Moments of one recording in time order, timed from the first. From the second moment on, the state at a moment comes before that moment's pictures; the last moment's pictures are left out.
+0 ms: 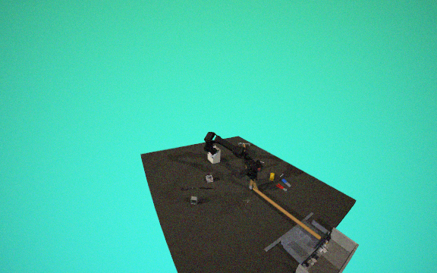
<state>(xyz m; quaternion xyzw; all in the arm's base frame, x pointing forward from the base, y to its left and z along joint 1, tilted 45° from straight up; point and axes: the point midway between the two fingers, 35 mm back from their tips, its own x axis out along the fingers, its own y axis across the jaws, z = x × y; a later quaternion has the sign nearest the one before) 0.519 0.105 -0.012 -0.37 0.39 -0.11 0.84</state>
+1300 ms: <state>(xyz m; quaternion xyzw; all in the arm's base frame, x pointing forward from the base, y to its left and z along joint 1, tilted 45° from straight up) 0.472 0.106 -0.014 -0.37 0.40 -0.11 0.83</state>
